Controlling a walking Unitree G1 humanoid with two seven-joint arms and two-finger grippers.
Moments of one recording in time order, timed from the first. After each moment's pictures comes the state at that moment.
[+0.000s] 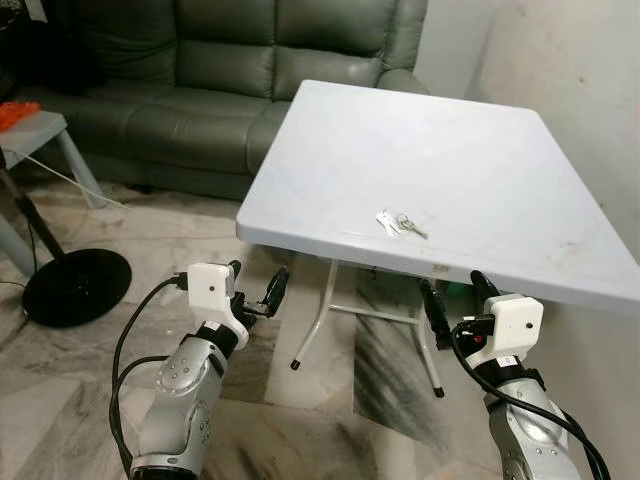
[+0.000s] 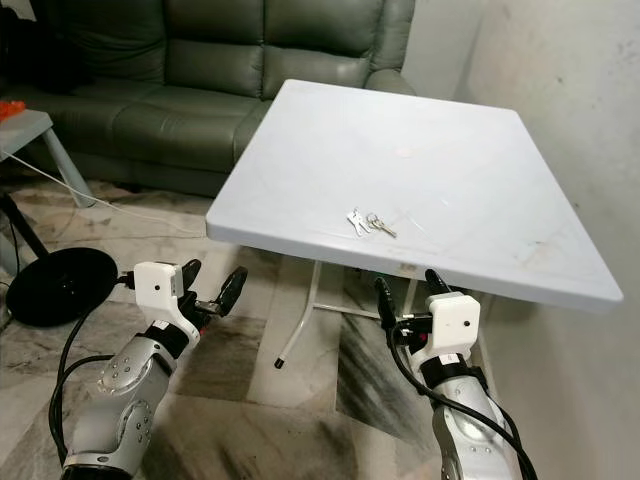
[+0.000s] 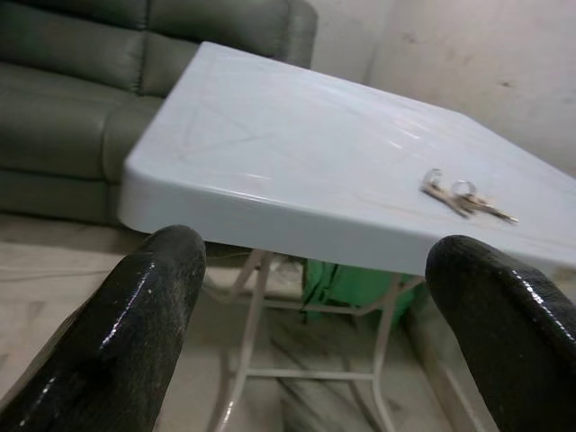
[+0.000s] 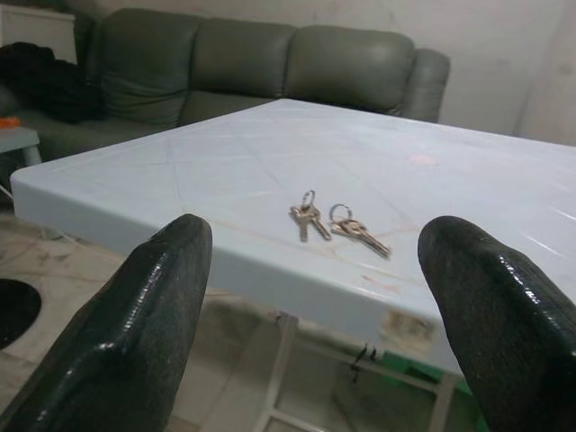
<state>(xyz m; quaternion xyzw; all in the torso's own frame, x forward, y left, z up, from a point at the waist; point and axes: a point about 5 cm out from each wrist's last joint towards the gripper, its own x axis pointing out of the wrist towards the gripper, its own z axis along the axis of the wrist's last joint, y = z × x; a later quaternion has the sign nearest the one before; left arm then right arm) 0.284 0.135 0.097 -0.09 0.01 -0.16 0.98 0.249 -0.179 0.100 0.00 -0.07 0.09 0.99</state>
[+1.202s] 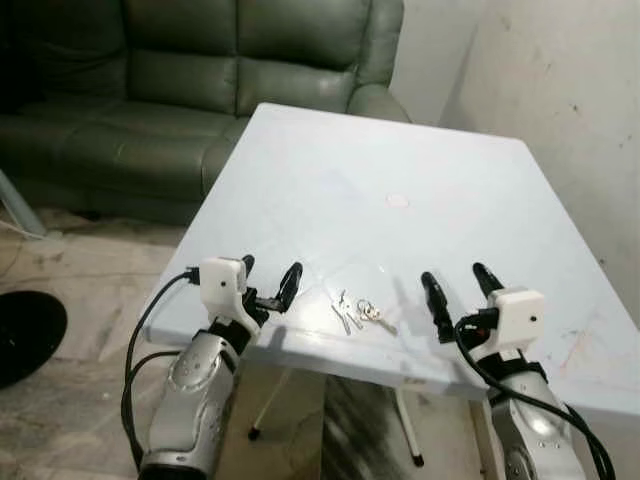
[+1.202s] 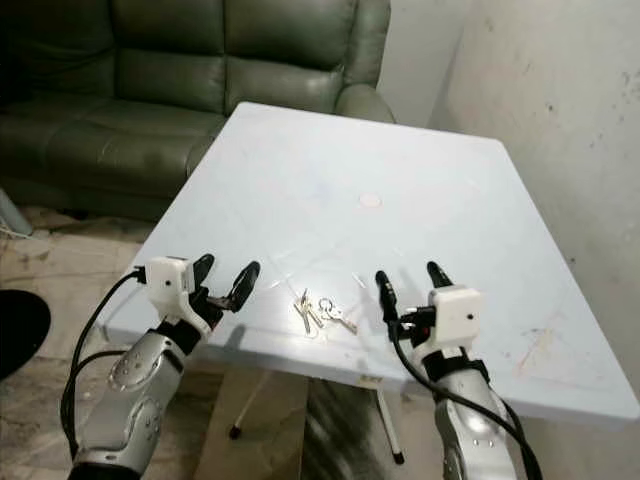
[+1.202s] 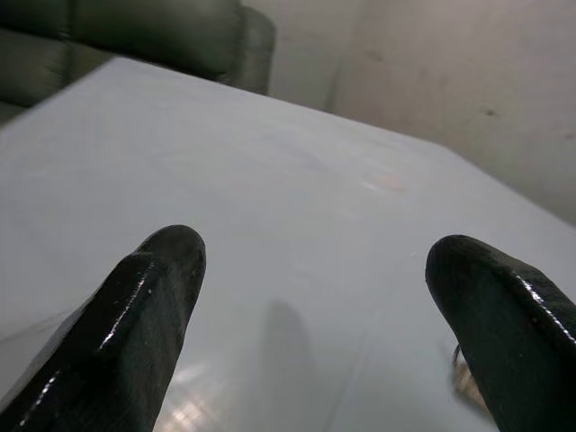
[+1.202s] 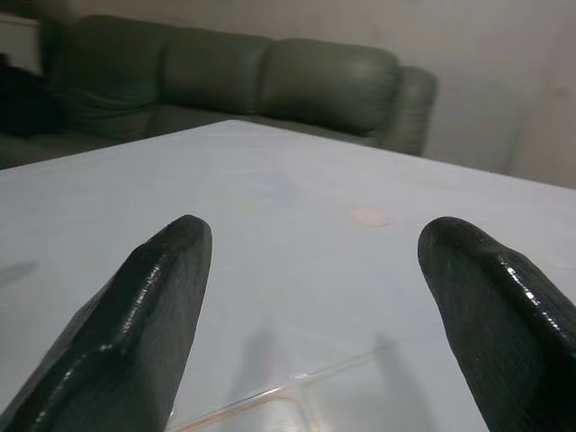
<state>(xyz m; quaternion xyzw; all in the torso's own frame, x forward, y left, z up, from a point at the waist) 0.283 0.125 0.103 -0.10 0.00 -0.18 0.98 0.253 -0.173 0.105 0.00 -0.08 0.12 0.99</state>
